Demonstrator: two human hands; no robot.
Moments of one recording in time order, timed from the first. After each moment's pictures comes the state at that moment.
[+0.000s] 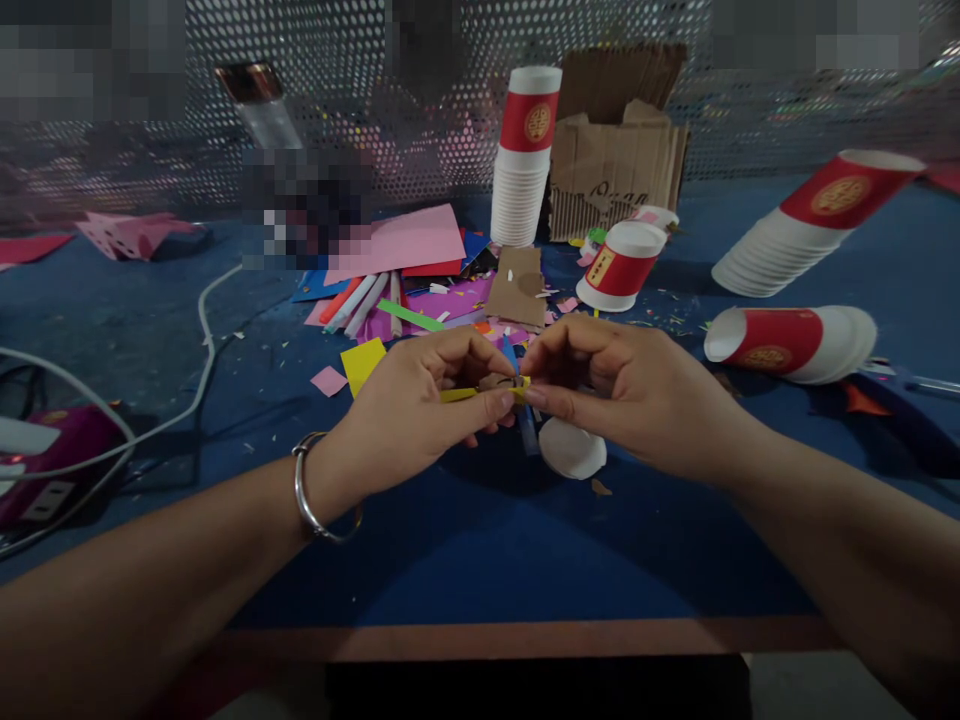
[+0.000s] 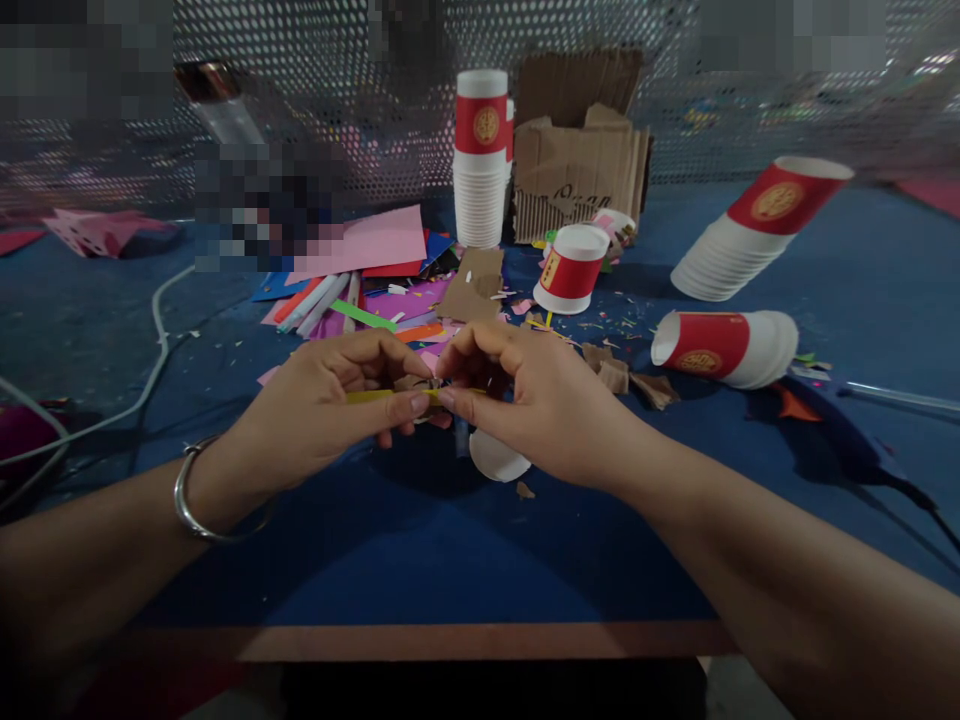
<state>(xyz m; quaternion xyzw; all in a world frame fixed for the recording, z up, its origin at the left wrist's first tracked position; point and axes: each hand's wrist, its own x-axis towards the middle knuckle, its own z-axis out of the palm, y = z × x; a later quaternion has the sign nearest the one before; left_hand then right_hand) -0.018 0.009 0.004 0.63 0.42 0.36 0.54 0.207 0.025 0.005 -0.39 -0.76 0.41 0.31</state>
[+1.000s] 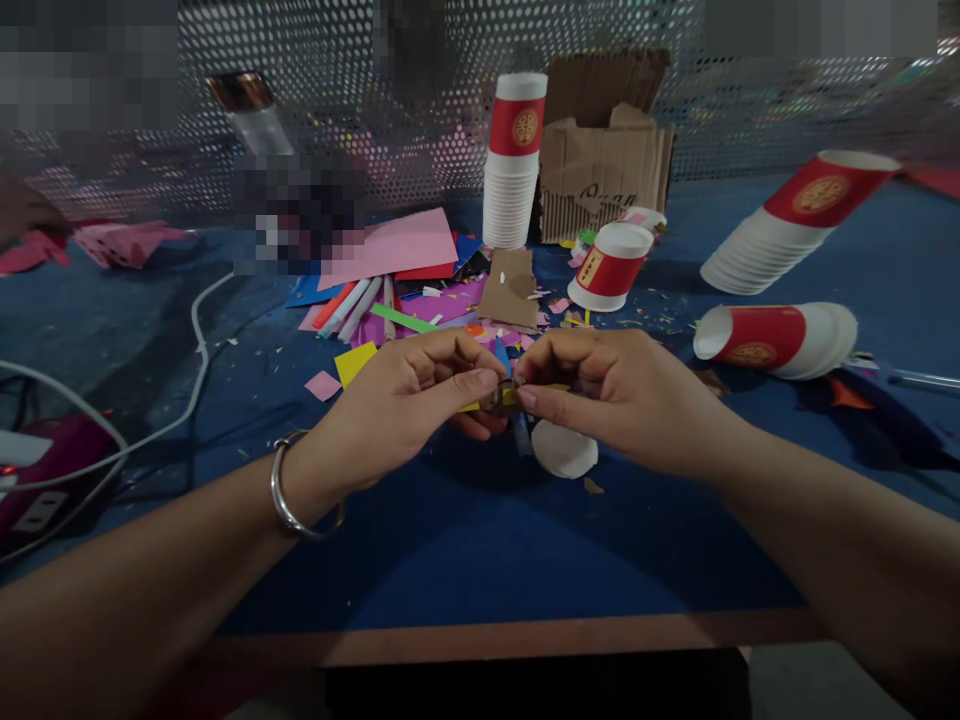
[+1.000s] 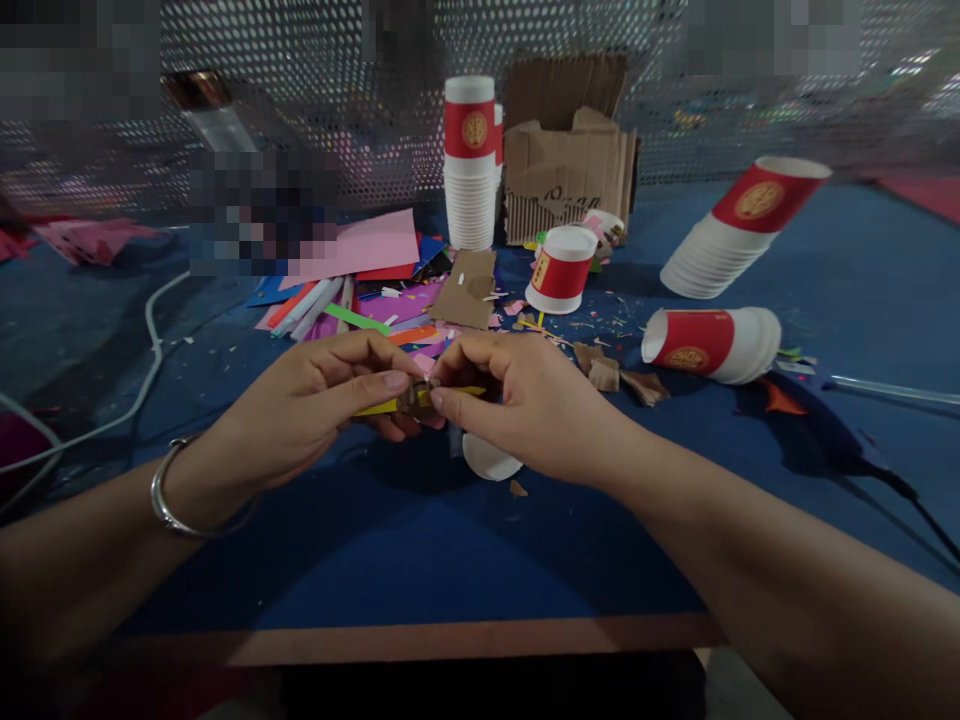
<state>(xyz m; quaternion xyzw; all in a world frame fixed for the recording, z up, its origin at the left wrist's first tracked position) -0.021 0.011 0.005 0.58 0.41 0.36 0.61 0.206 0.023 0.010 -0.38 -0.78 0.40 0.29</state>
